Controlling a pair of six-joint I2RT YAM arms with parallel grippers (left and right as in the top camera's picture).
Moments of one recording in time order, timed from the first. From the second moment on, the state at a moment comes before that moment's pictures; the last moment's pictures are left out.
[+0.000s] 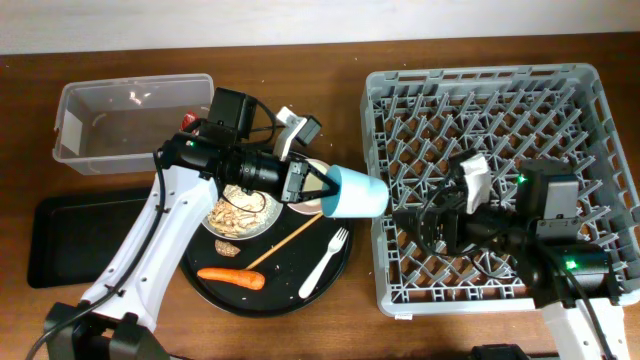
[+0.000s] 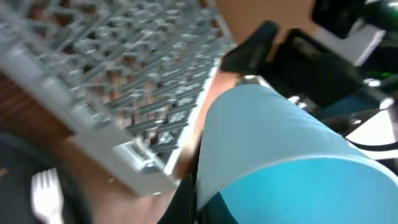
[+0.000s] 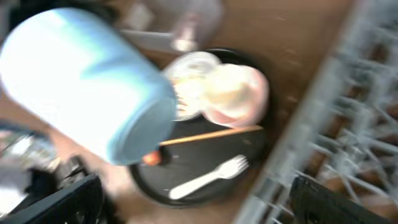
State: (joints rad) left arm -0.31 1.61 1.38 -0.91 1.12 0.06; right arm 0.01 0.96 0.92 -0.76 -0.84 -0.05
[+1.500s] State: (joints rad) left arm -0.37 1.61 1.38 -0.91 1.25 0.06; right arm 0.08 1.09 0.92 -0.57 -1.25 -0.21
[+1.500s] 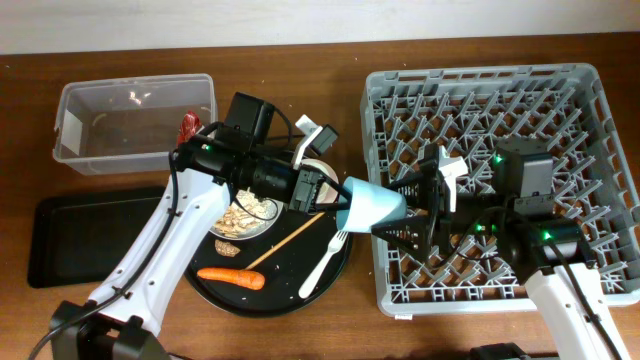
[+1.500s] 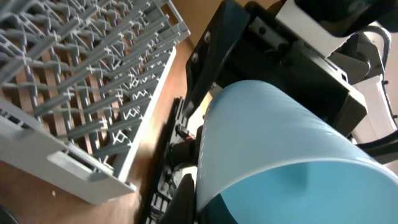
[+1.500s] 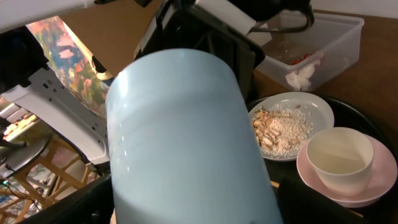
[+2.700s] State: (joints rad) left arm -0.37 1.61 1.38 -0.89 1.11 0.03; right arm 0.03 1.09 0.92 -0.55 -1.32 -0.21
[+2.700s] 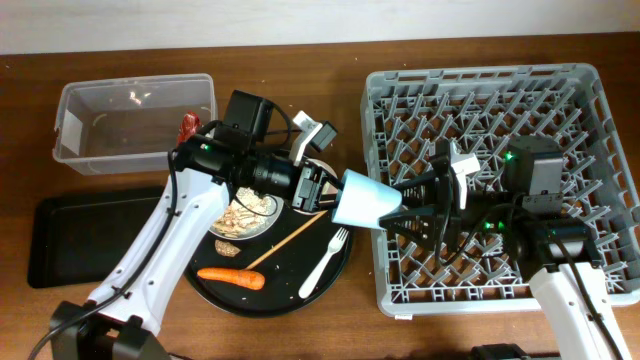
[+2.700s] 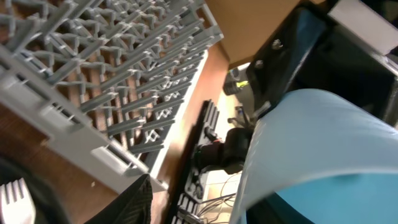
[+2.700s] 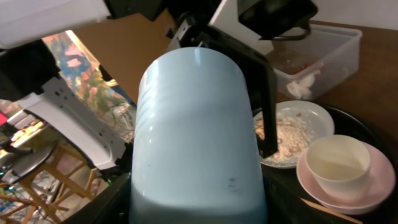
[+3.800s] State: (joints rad) left arm -0.11 1.61 1.38 -1.19 0.37 0.06; right arm -0.74 1.39 1.30 -1.25 -0.02 0.11
